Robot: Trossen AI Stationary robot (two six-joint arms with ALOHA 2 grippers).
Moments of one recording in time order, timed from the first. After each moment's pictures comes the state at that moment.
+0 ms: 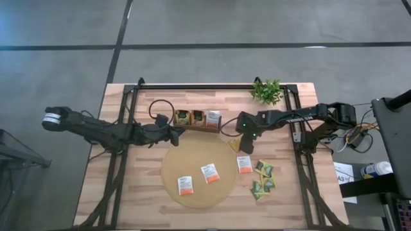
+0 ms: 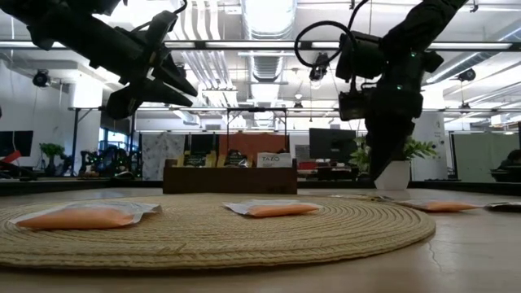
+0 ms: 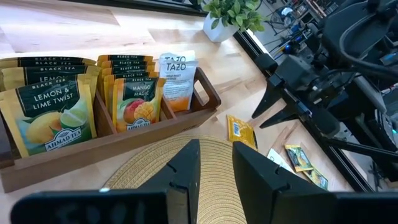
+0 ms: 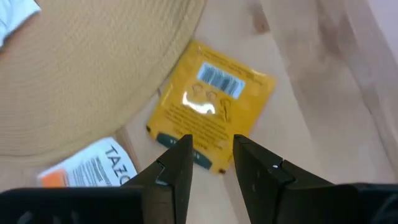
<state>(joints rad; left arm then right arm) -0.09 1.02 0.49 0.12 -0.49 -0.94 -0.19 1.49 0.77 -0.47 -0.17 0.24</state>
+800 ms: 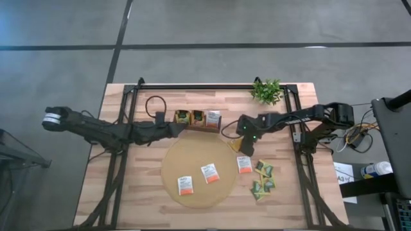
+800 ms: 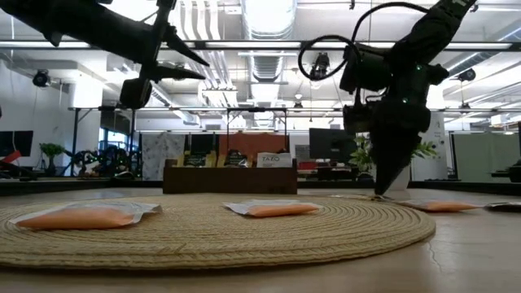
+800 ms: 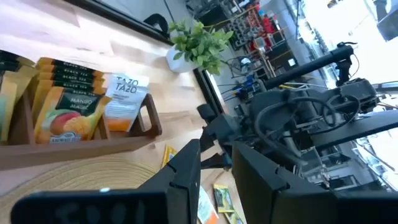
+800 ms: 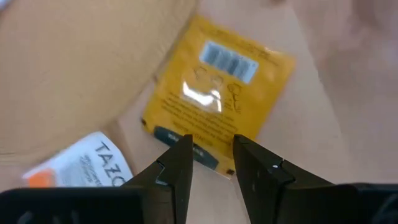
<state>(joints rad) -0.09 1.03 0.49 0.34 -0.51 -1.15 -0.19 1.52 0.70 -0.36 -0.19 0.27</state>
